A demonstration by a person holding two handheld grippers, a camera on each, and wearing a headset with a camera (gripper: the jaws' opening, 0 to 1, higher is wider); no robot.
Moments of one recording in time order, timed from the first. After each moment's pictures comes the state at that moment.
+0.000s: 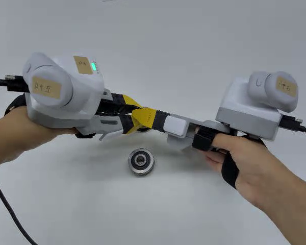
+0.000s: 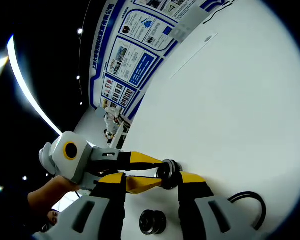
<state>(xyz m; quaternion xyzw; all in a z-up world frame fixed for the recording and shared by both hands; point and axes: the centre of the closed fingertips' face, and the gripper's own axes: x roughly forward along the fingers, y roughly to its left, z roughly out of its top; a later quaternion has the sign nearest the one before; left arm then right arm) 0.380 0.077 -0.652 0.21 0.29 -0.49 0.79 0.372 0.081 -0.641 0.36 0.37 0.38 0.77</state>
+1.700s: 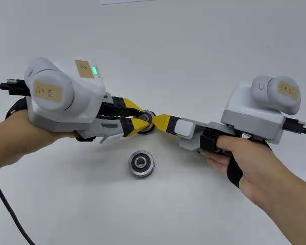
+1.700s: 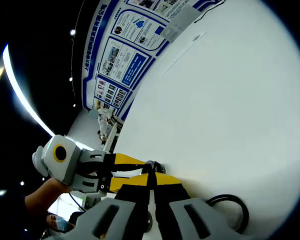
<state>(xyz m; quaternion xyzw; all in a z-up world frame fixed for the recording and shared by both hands) 0.376 0.078 -0.652 0.21 0.29 -0.50 0.79 0.373 0.067 -0.659 0.37 0.38 0.35 0.77</state>
